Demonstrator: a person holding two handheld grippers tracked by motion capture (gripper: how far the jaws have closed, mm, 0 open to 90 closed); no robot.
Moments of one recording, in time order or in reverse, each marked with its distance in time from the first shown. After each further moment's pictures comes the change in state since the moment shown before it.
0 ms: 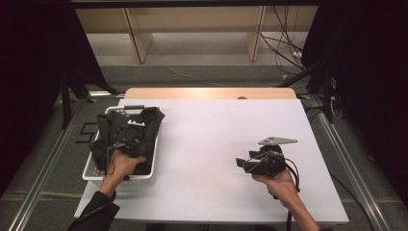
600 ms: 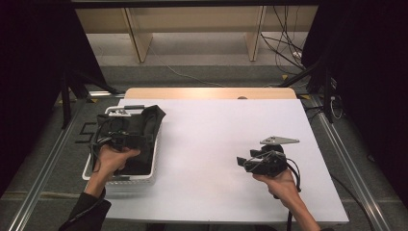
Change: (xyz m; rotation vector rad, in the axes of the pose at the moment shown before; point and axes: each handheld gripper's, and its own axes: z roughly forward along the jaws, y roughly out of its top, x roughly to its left) left arm 0.000 0.015 -0.050 -0.147 -0.053 -0.027; right arm 0.000 0.001 -0.004 -0.023 -0.002 0.003
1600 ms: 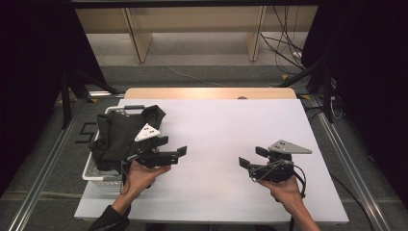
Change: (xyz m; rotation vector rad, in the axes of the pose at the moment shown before) left arm -0.086 -0.039 0.019 -0.203 -0.219 0.175; right arm 0.011 -0.009 -0.024 -0.185 0.007 -0.063
